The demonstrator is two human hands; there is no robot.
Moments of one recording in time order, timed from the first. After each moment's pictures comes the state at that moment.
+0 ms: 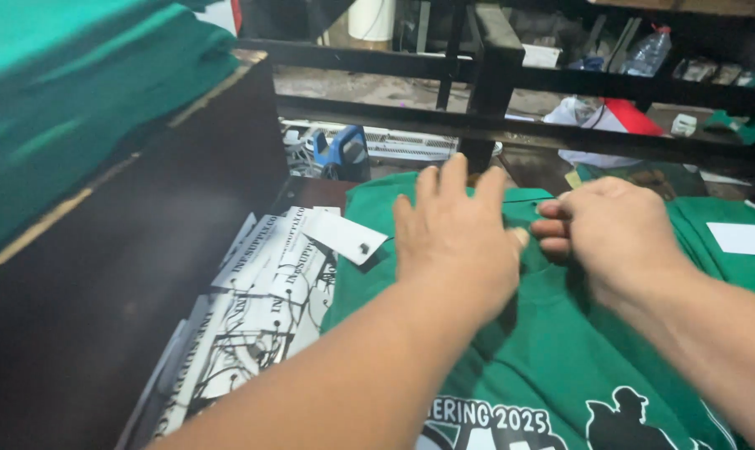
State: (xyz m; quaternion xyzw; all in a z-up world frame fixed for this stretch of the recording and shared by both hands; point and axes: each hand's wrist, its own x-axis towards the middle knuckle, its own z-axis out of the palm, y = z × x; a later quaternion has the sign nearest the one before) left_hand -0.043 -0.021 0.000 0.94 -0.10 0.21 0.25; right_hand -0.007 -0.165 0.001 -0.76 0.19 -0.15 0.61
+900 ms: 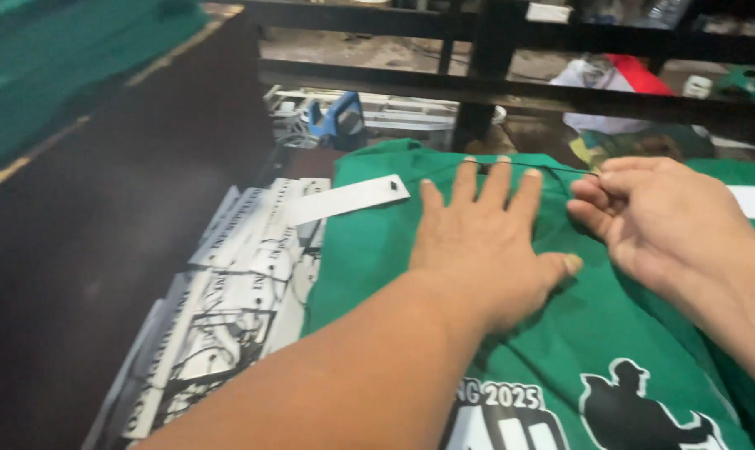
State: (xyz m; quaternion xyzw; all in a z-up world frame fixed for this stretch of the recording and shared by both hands) left_hand -0.056 -0.040 -0.001 0.97 -0.19 0.01 0.15; right_hand 0.000 -0.223 -0.017 -0.65 0.18 -0.11 0.73
